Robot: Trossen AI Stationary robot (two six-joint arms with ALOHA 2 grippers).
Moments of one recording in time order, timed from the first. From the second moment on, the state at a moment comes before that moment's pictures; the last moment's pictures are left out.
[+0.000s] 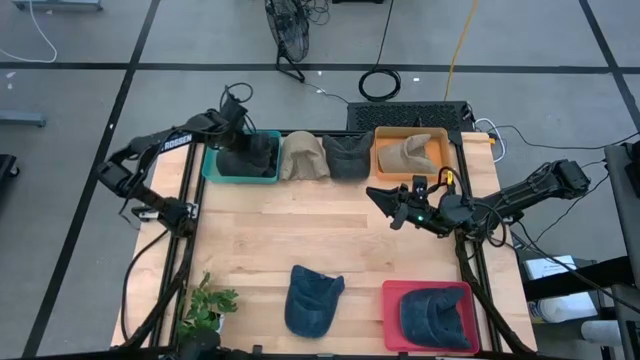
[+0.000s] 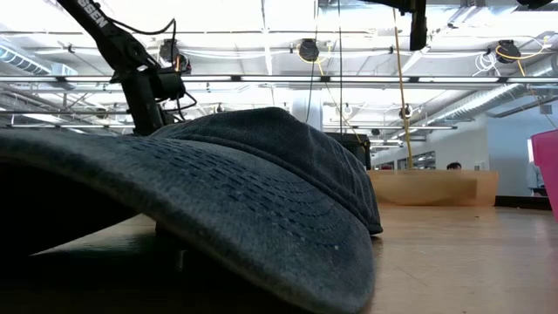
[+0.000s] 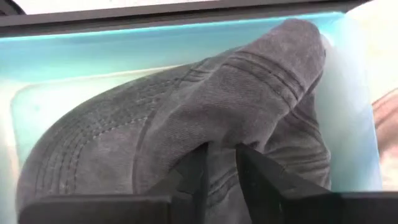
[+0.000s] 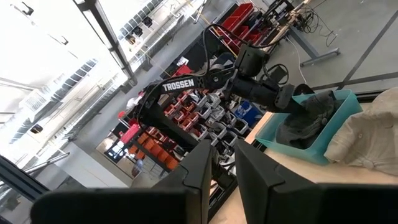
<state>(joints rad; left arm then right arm) 0.98 1.48 0.91 -0.54 0.06 -0.47 0.31 1.05 0.60 0.60 0.71 0.77</state>
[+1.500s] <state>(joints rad) 0.37 1.39 0.91 -0.49 -0.11 -0.58 0.12 1.05 0.60 0.70 0.63 0.65</state>
